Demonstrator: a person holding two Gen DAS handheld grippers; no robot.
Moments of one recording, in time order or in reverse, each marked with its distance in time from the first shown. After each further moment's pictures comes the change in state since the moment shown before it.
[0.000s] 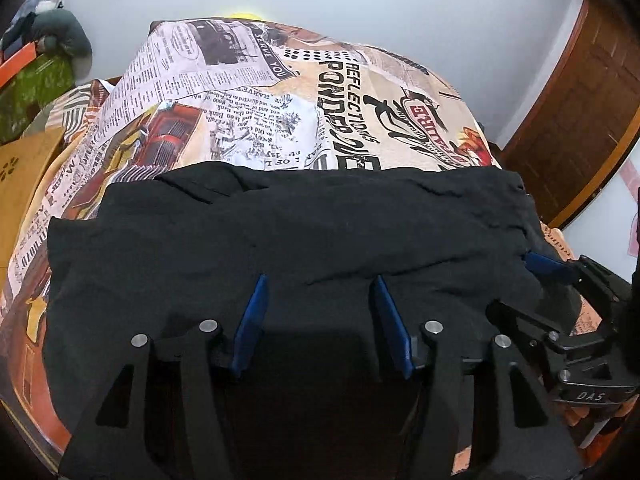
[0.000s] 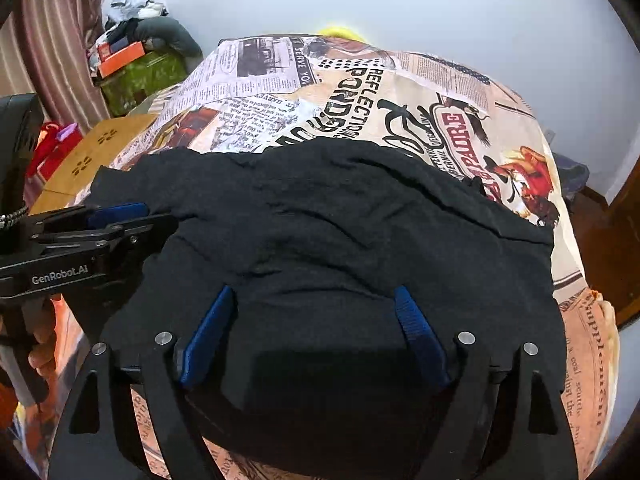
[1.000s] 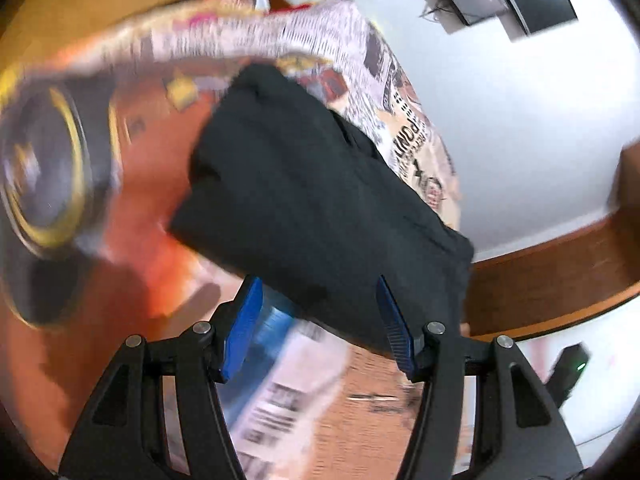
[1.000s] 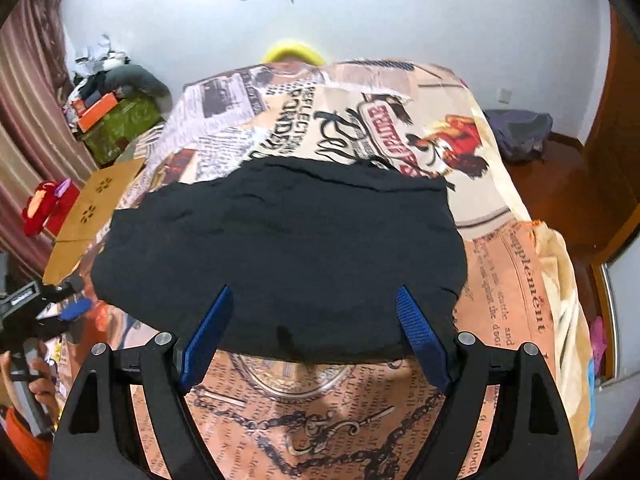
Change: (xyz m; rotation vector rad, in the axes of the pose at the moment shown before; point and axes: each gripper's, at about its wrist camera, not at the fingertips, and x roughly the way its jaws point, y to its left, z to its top) left arm -0.100 0.117 -0.114 -0.748 -0.026 -0.274; right arm -0.099 -0.039 -0.026 0.201 -0.022 -0.008
